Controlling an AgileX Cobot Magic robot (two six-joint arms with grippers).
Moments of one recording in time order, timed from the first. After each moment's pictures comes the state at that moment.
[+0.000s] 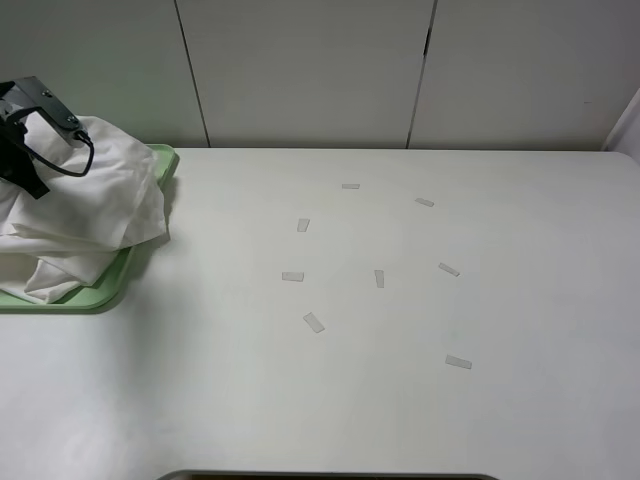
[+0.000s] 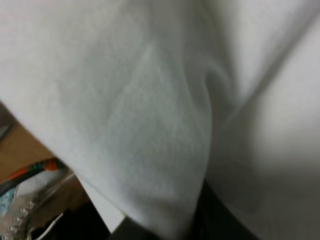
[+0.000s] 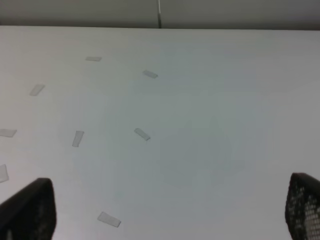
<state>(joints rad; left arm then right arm) 0.14 1.88 -1.19 0.43 0.37 0.49 0.06 -0.01 -0.50 0.10 1.02 -0.06</state>
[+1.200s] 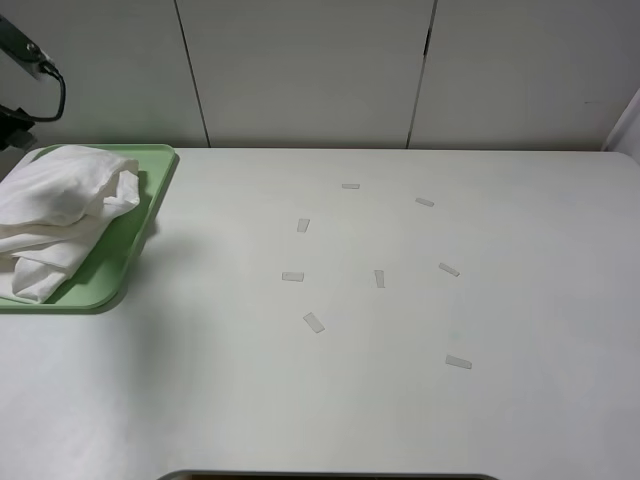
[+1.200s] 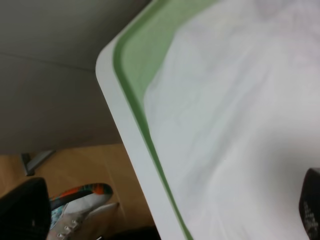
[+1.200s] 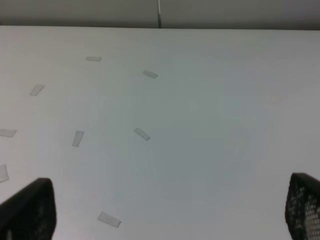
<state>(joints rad) 0.16 1.74 -1.19 0.40 0.30 0.49 0.06 -0.01 -0.50 0.10 1.02 -0.06</state>
